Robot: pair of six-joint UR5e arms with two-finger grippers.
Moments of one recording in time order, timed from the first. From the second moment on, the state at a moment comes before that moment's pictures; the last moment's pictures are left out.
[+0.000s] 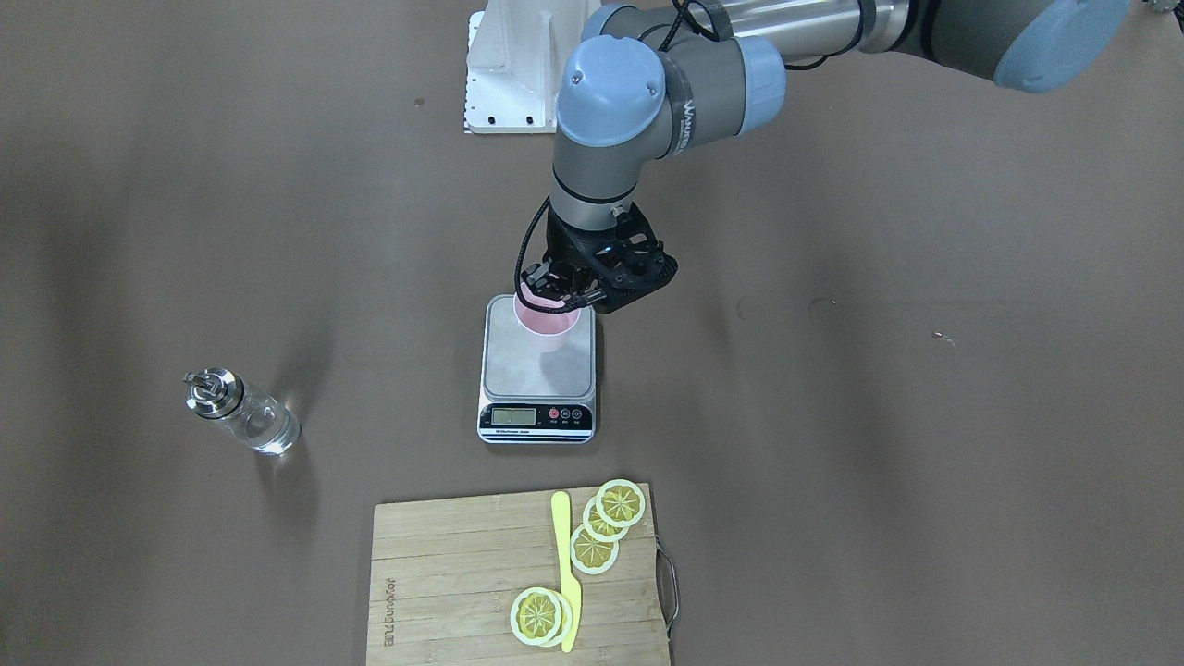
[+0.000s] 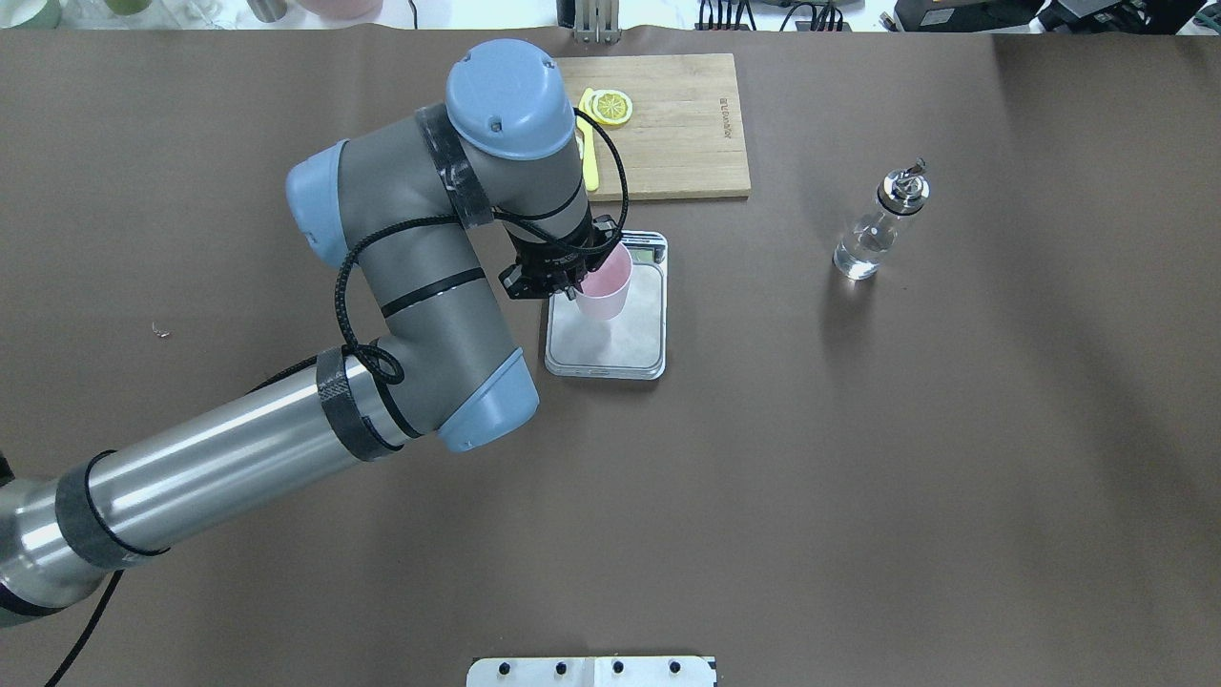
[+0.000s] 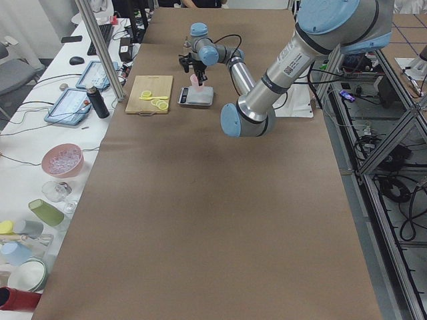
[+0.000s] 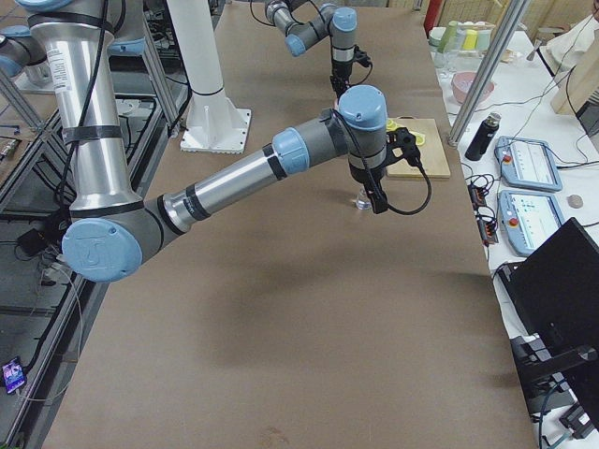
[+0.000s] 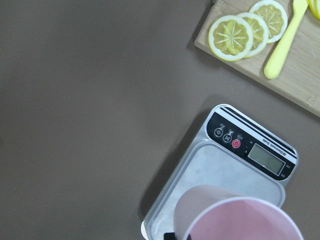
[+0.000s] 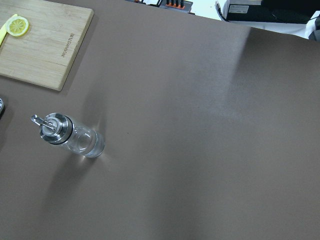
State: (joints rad) left arm -0.61 -2.49 -1.49 -1.54 -1.98 -1.67; right arm 1.53 -1.43 1.95 -1.64 2.49 0.04
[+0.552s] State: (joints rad) left arm -0.58 -2.49 -1.45 -1.61 -1.94 -1.69; right arm 1.52 -1.43 1.96 -1.64 2.49 0.05
